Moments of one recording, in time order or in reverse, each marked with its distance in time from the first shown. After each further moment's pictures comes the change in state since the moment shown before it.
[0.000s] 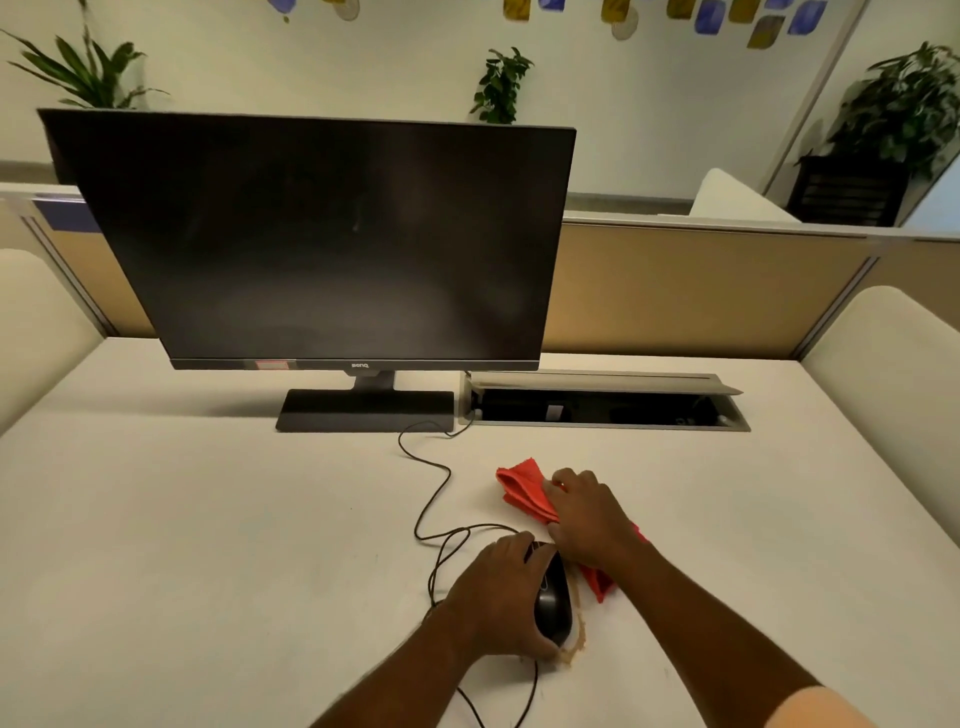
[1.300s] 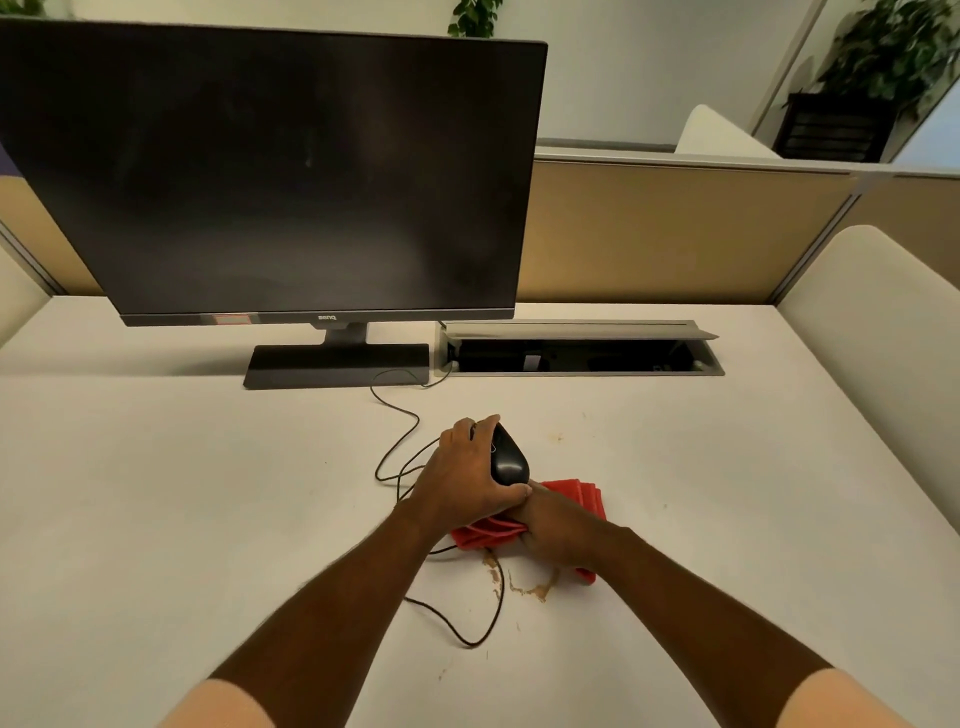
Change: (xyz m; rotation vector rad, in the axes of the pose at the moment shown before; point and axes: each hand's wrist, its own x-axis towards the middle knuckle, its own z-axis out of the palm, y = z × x) left_hand 0.031 -0.020 -0.038 -0.175 0.234 -0.227; right_hand -0.051 -0.020 0.017 0.609 -0.167 -0.325
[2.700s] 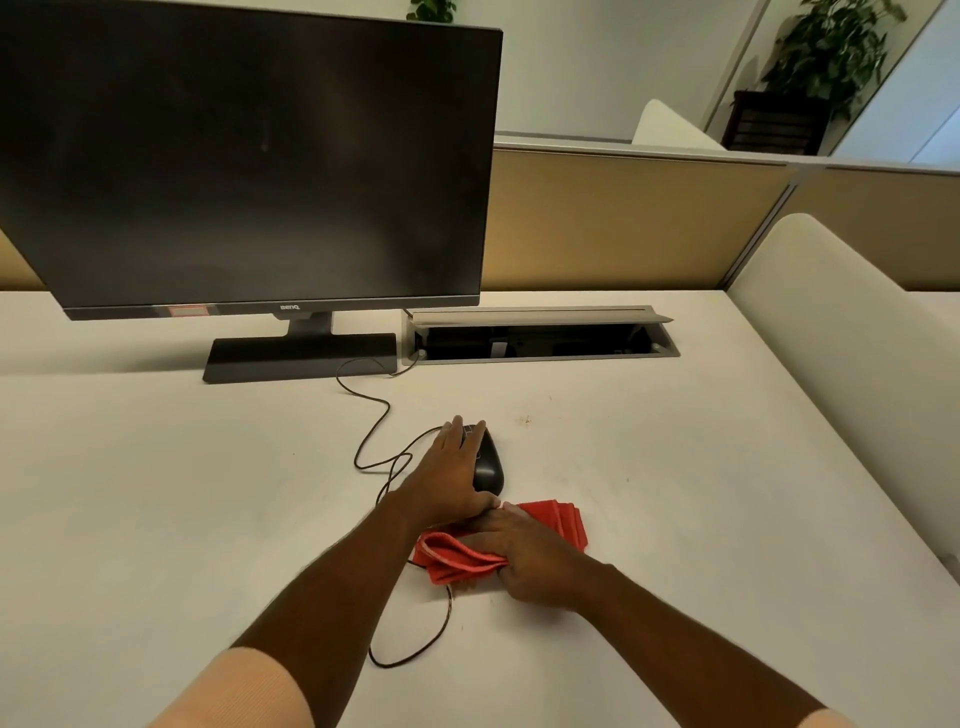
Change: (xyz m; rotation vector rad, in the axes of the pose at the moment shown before) left_hand -0.001 -0.004 0.028 0.062 -0.287 0.034; right_hand -0.042 0.000 0.042 -0.133 0.067 -0.126
